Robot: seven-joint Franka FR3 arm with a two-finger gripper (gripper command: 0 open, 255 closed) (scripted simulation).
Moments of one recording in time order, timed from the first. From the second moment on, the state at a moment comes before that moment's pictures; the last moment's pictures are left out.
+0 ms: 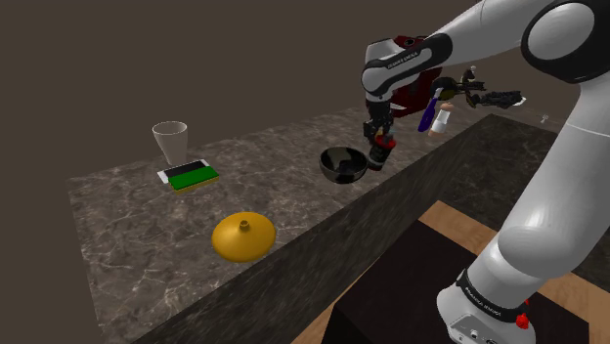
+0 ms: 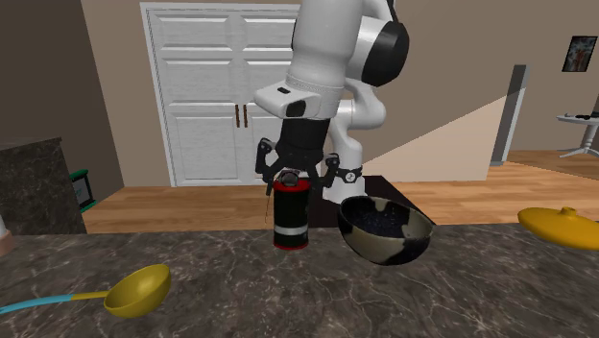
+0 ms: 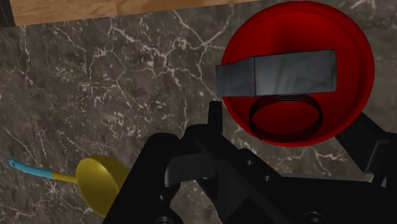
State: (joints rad) arm -0.14 0.12 -0.22 -2.01 -0.24 1.99 -0.13
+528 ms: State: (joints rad) arm -0.14 0.08 -0.22 -1.95 -0.24 1.90 -0.15
